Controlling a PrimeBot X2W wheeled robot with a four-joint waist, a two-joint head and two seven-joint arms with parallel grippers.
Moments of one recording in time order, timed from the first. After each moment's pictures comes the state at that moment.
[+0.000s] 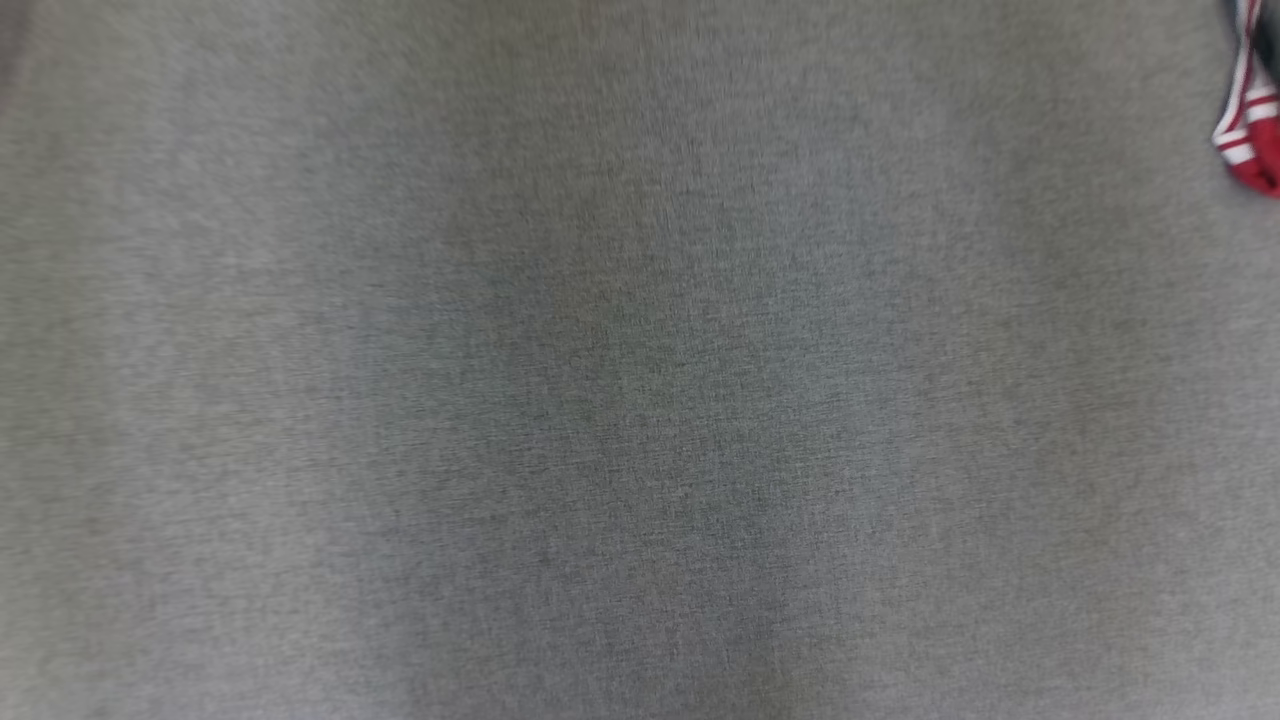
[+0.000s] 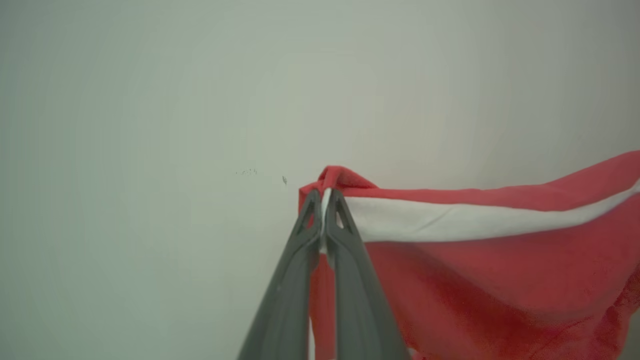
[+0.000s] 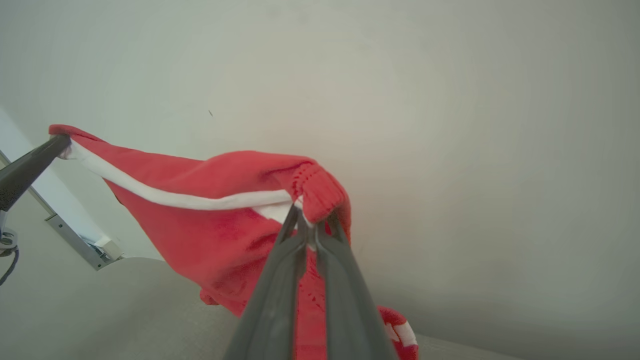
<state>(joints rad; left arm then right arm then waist) -1.67 0.53 -0.65 0.68 -0.73 -0.13 -0.18 -1.61 -0.45 0.70 0.58 1.02 0.13 0.11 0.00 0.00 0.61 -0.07</state>
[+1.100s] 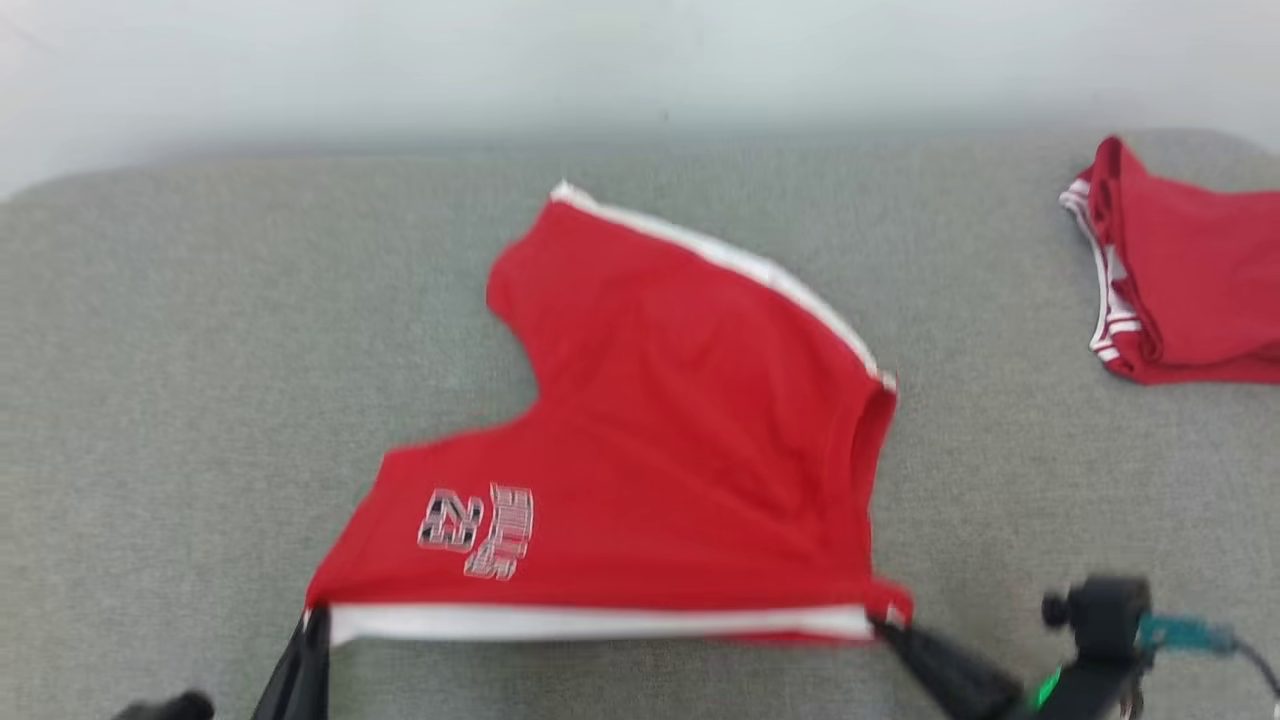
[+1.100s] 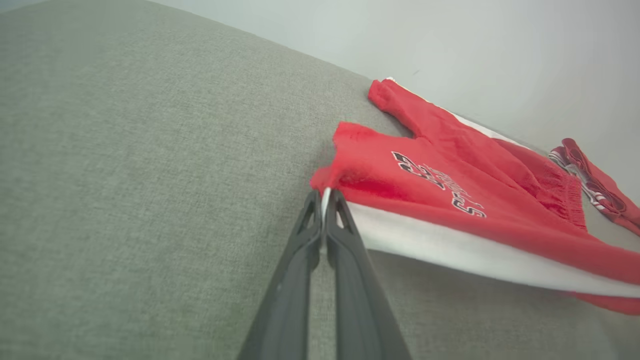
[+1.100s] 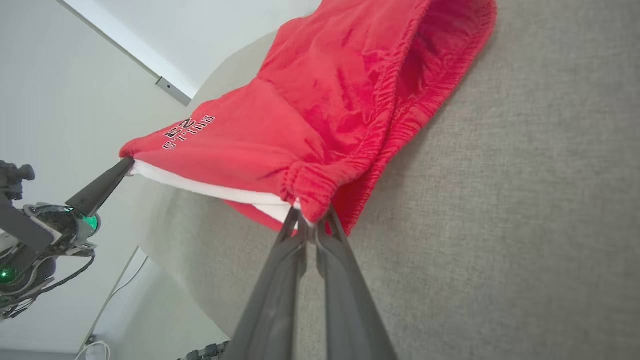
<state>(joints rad) -0.01 0.43 -0.37 0.08 -0.84 0.10 -0.26 -0.25 -0.79 0.86 0.05 1.21 0.13 -0.17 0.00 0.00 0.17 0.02</state>
